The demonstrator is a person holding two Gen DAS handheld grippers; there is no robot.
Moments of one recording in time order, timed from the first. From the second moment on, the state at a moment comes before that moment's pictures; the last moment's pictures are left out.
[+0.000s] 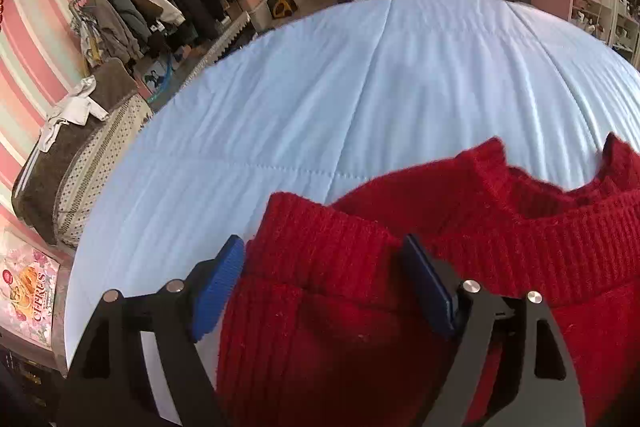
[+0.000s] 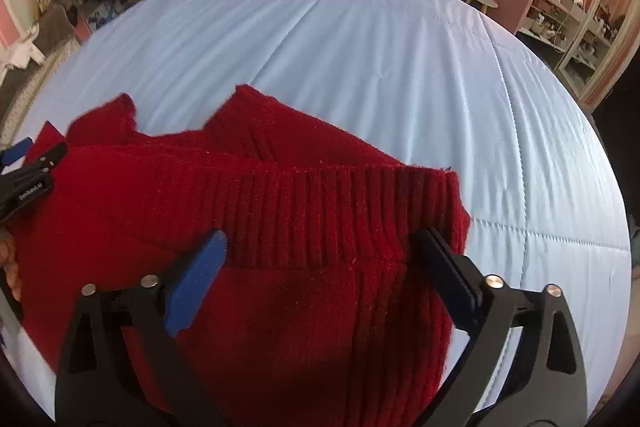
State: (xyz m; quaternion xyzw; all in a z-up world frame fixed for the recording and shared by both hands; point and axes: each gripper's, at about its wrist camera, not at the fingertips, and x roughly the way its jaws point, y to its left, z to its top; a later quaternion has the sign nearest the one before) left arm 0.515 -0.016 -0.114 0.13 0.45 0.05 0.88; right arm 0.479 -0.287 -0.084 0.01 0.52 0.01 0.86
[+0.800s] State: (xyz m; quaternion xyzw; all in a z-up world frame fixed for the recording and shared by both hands) left arm 0.313 -0.088 -0.069 0.09 0.37 -0.05 0.92; right arm 0.277 -0.383 -0.028 0.13 0.43 -0.01 0.89
